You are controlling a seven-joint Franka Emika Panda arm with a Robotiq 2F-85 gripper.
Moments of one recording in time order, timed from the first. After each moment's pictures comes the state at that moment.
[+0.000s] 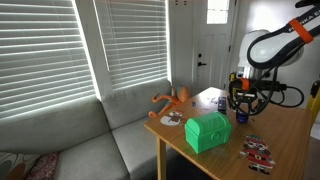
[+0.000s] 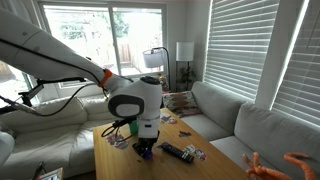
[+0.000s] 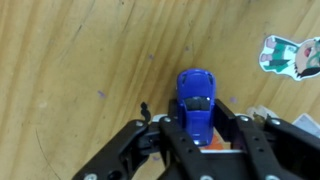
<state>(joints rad) -0.09 -0.02 -0.08 -2.31 0.13 2.22 0.98</state>
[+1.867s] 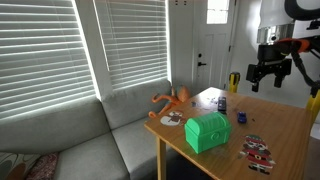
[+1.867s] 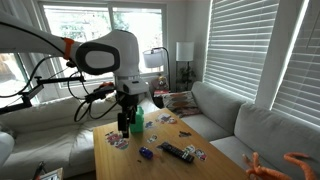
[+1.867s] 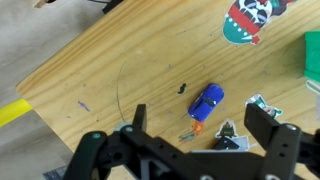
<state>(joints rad) -0.09 -0.35 -0.03 -2.27 -0.07 1.87 0.52</state>
